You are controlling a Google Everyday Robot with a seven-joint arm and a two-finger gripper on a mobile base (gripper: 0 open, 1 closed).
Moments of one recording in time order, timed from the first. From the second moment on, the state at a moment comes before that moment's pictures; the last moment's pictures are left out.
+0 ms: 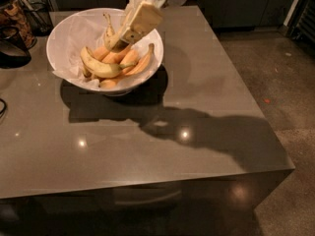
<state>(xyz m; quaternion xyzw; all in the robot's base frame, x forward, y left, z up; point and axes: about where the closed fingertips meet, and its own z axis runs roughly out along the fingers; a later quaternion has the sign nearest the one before) 0.549 0.039 1.037 -0.69 0.62 0.16 0.33</state>
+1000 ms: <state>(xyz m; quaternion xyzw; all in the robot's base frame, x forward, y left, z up) 0.458 0.030 1.042 -0.63 0.65 0.18 0.39</state>
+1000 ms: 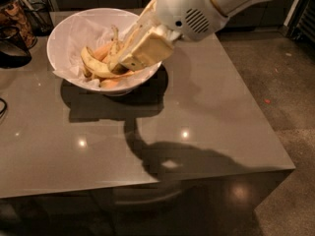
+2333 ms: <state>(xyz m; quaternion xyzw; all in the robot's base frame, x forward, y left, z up) 0.410 0.036 1.052 -0.63 0.65 0.17 0.39</state>
